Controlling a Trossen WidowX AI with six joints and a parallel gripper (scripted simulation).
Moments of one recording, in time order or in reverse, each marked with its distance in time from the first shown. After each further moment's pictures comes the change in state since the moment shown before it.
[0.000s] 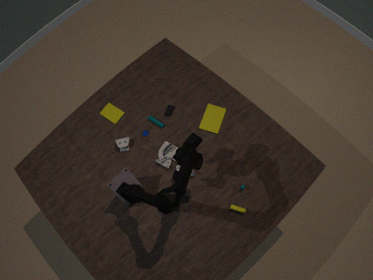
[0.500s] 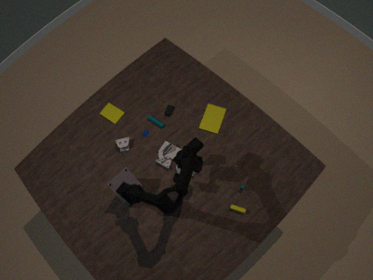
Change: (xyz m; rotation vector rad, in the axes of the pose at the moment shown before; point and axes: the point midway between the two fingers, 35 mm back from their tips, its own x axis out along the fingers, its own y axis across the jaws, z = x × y) arm 0.034 -0.003 0.000 0.002 0.002 -0.012
